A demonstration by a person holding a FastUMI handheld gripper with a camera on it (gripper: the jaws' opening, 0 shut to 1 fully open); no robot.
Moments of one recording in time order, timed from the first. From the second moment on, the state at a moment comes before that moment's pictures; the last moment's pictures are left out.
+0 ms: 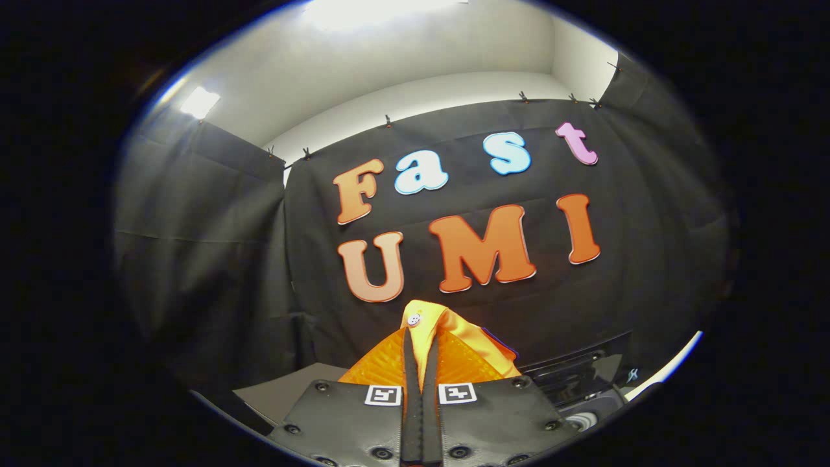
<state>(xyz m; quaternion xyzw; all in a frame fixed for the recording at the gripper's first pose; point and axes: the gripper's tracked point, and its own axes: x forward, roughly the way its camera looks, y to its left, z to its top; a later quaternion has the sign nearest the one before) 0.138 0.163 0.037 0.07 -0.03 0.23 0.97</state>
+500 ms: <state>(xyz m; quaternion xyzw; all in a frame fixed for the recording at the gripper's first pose) 0.207 -0.014 -0.052 0.08 0.04 0.16 0.98</state>
